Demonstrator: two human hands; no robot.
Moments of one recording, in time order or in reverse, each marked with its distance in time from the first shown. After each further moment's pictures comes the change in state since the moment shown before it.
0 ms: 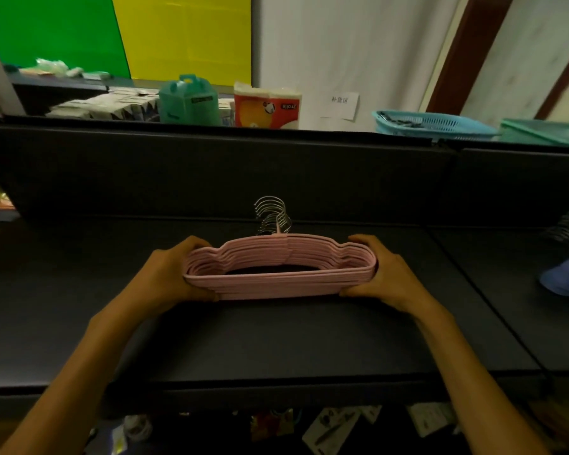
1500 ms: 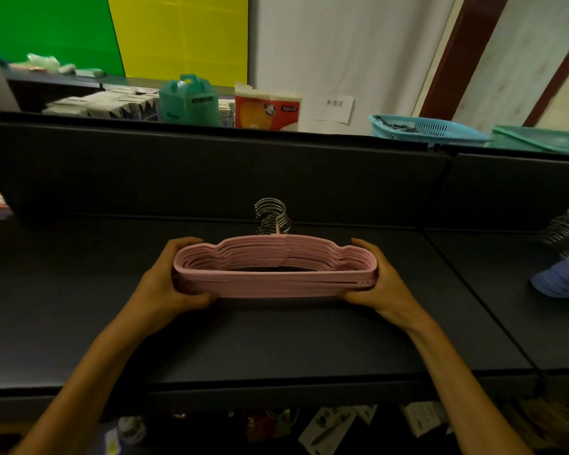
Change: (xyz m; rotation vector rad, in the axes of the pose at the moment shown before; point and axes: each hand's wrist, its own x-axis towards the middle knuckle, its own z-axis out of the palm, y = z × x) left_hand -0.018 -0.024 0.015 -0.316 0.148 0.130; right_hand -0.011 0.002 0.019 0.250 0.051 -0.012
